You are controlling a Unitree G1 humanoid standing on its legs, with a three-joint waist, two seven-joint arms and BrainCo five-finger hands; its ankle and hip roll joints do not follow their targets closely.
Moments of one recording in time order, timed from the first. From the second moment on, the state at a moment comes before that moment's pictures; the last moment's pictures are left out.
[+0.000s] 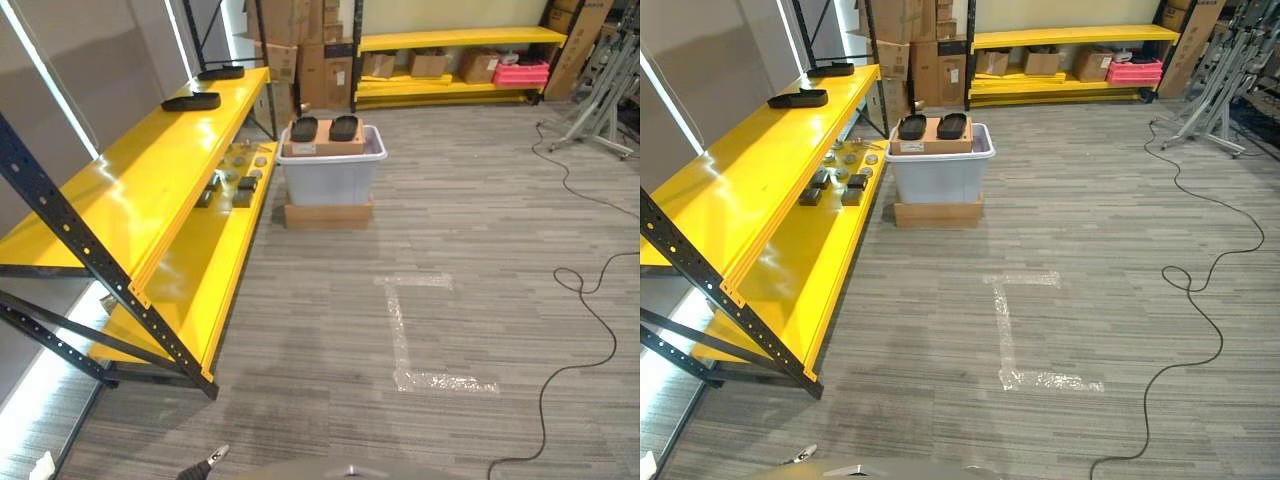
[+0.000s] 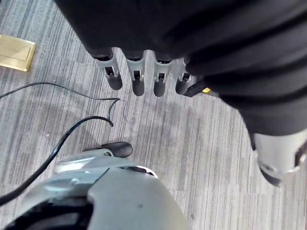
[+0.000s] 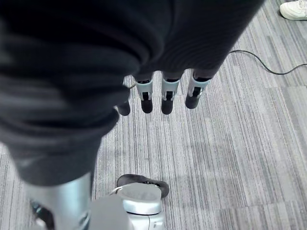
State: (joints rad) left arm 0.07 0.21 -0.27 1.27 -0.39 -0.03 -0.04; right arm 0.08 -0.26 0.18 1.35 0.31 0.17 -0.12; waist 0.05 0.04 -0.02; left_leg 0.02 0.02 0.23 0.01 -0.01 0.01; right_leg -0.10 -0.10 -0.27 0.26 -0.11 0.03
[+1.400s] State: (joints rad) left arm 0.04 0.25 -0.20 1.20 -0.51 -0.08 -0.01; right arm 0.16 -0.20 0.10 1.08 0.54 0.04 -0.11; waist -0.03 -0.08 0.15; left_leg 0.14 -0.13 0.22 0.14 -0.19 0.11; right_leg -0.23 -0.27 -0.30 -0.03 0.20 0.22
